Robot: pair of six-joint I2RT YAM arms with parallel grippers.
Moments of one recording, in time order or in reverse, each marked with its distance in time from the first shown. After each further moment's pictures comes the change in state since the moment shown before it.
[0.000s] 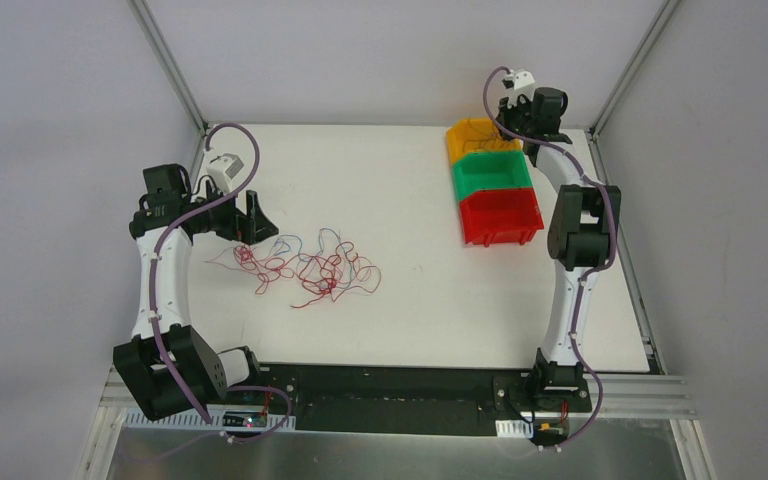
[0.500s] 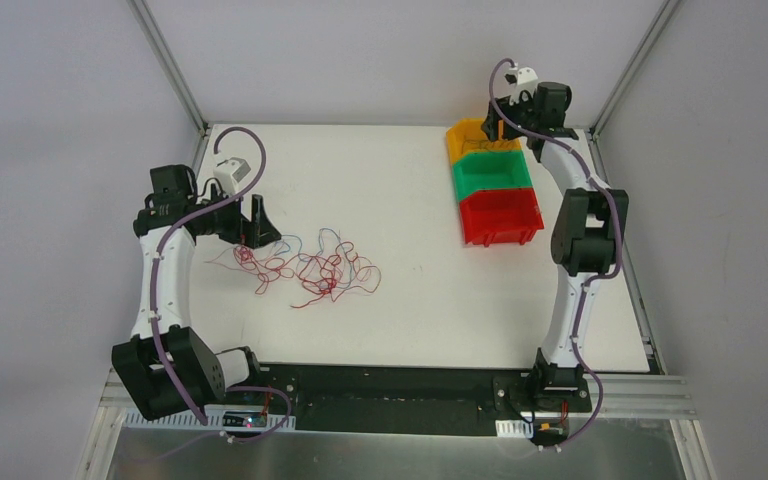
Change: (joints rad) left arm -0.040 0.000 0.000 -0.054 -0.054 0.022; right arm 0.006 -0.070 0.000 -0.166 -0.045 0.050
